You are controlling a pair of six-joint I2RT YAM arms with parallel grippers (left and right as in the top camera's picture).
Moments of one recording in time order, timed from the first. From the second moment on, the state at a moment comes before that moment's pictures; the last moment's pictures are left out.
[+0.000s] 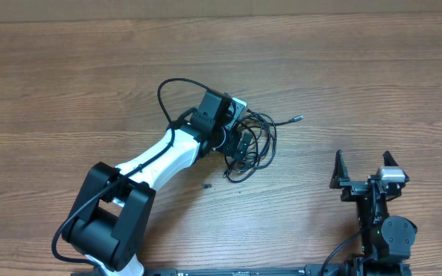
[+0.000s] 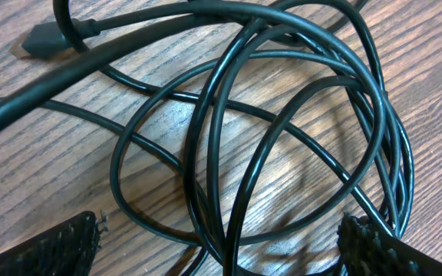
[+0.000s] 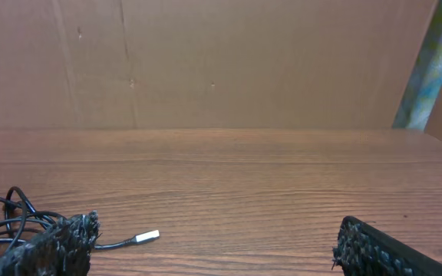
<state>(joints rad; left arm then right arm) -0.52 1.82 1.09 -0.31 0.18 -0.05 -0.09 0.02 0.02 -0.03 -0.07 -0.01</state>
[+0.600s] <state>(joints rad) -0.52 1.84 1.09 -0.29 0.14 -0.05 -0.09 0.02 0.02 -0.03 -0.07 -0.01</state>
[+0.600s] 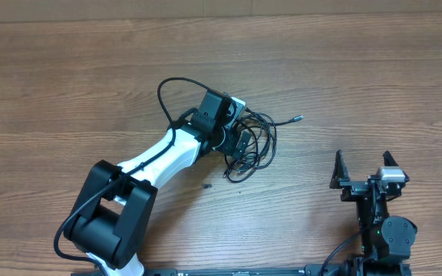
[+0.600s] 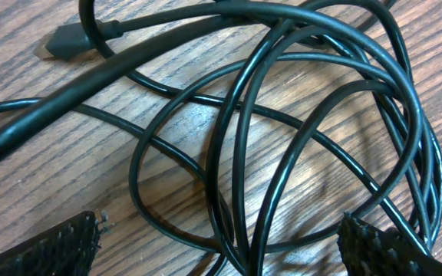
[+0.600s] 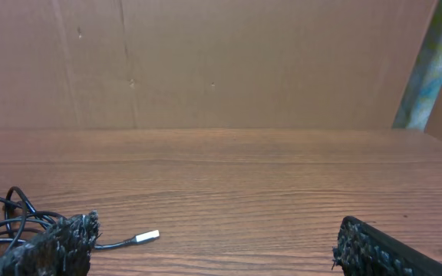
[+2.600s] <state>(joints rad) -0.52 1.53 1.19 -0.53 -0.10 -0.06 -0.09 0.02 0.02 -0.03 -0.07 -0.01</state>
